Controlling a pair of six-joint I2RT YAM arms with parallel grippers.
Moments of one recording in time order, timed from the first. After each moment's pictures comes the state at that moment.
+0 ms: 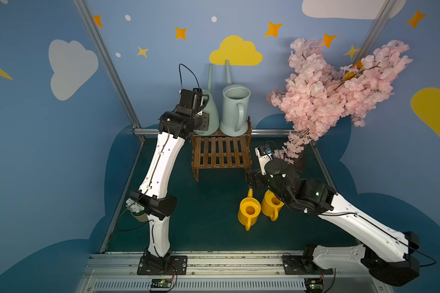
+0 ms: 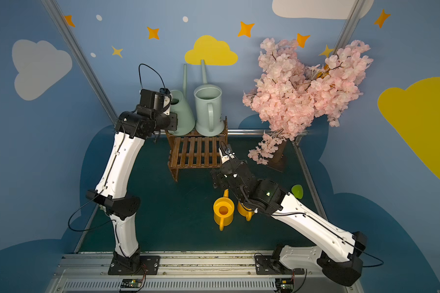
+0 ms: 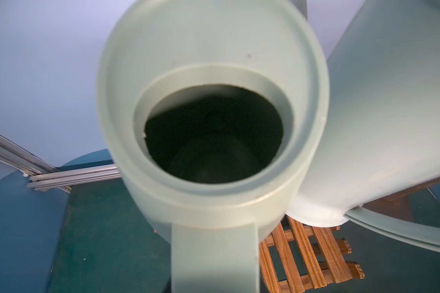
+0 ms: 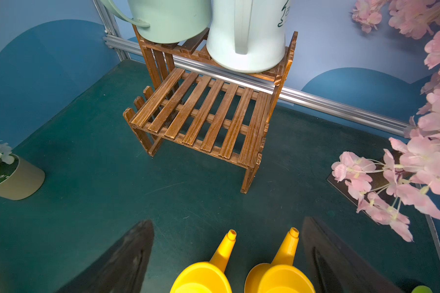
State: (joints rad) left arm -0.36 2.01 2.62 -1.21 -0.19 -0.14; right arm 1.04 1.20 1.39 -0.75 0.54 0.28
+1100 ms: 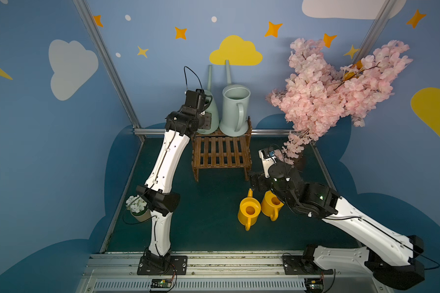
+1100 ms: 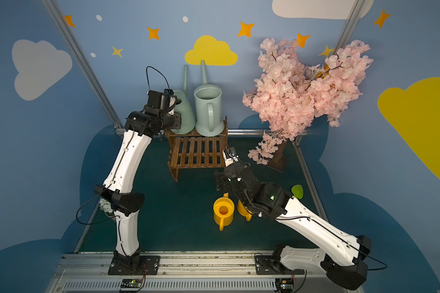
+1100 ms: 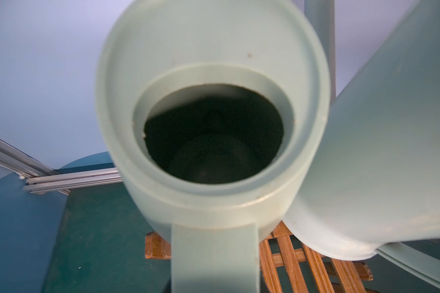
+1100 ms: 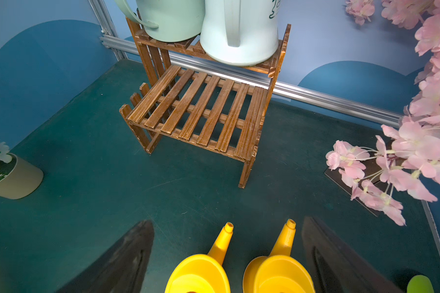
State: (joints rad) left arm -0.36 2.08 2.64 -1.15 -0.22 -0.15; right arm 1.04 1.15 1.34 -0.75 0.55 0.30
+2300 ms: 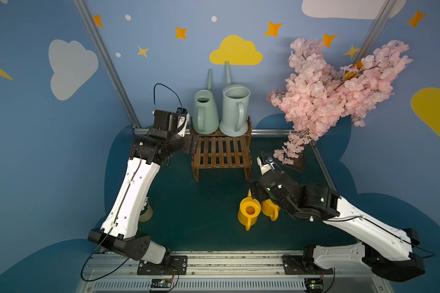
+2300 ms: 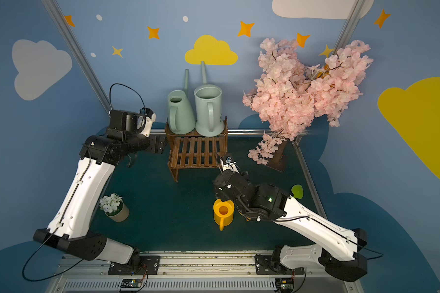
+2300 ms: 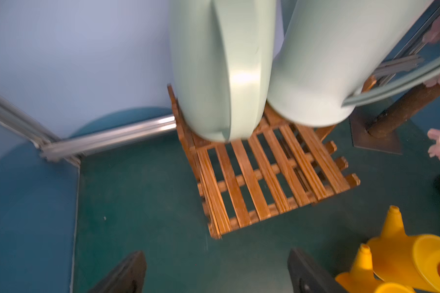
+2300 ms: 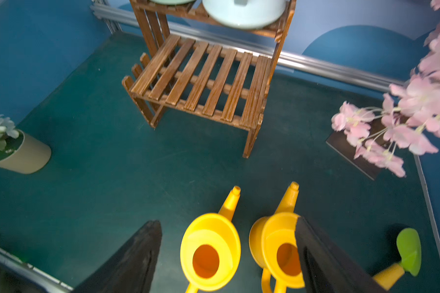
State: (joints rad) left arm -0.25 1.44 1.84 -1.08 0.00 0.02; right arm 1.21 1.22 1.46 -1.06 0.64 0.55
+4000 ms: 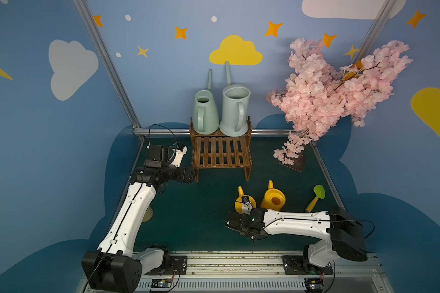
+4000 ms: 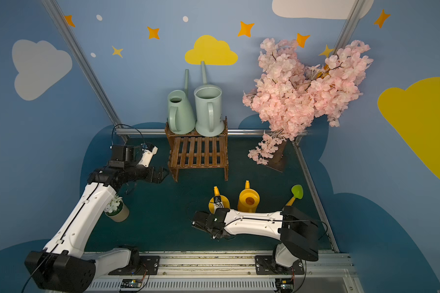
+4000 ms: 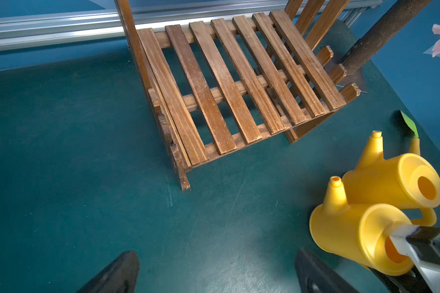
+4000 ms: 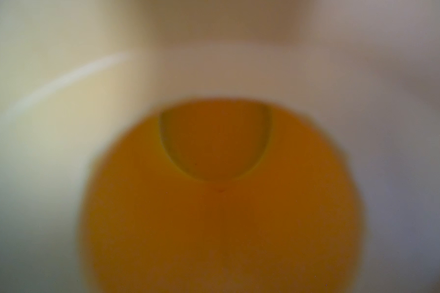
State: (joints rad) left arm -0.10 1.21 1.21 -0.82 0.33 0.07; right arm 1.32 1.55 1.00 -0.92 0.47 1.08
